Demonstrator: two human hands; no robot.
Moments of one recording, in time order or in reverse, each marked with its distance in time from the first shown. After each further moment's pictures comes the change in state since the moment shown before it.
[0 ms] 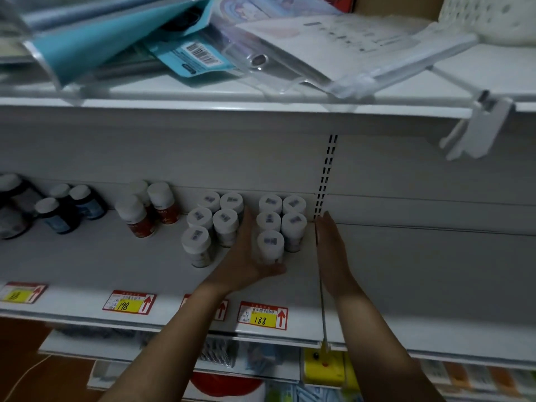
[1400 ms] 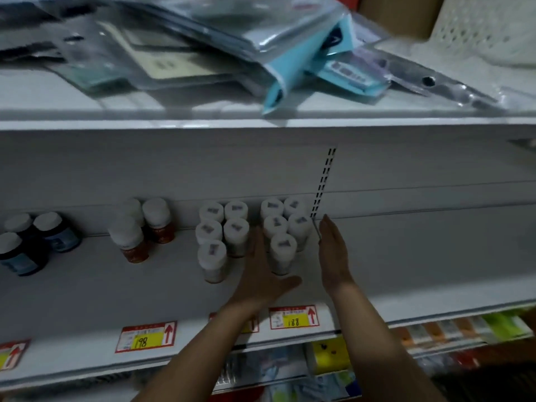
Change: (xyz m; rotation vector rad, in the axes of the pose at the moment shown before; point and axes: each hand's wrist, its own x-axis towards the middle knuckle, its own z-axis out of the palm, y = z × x) left_hand 0.000 -0.046 -0.007 -0.021 -0.036 0.126; right_hand -0.023 0.016 0.058 0.063 0.310 -0.069
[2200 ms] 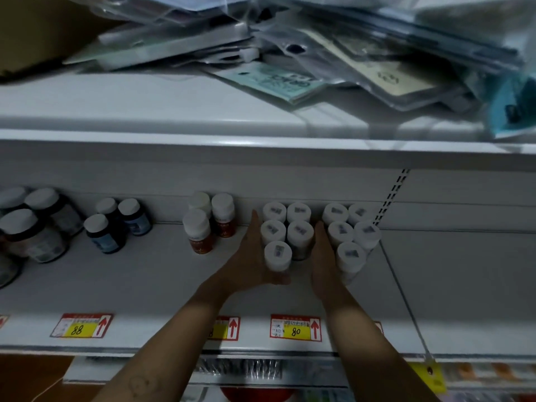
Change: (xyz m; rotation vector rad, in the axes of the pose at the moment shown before) left_hand 0.008 -0.077 -0.127 0.000 -0.135 -0.083; right_hand -0.035 0.013 0.128 0.009 -0.207 0.213
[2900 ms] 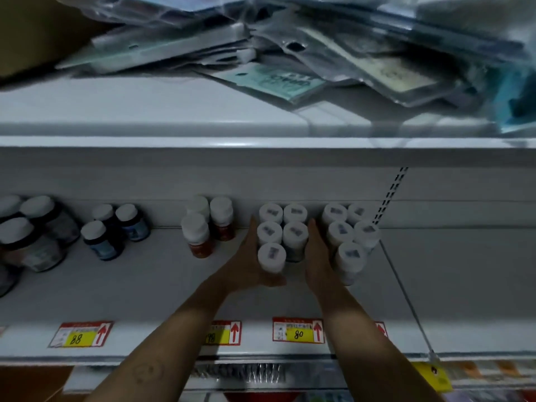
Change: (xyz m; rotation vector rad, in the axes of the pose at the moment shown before) left_hand 0.006 -0.011 -0.005 -0.038 -0.023 0.021; right_hand 0.017 0.004 0.008 -0.137 -0.012 0.056
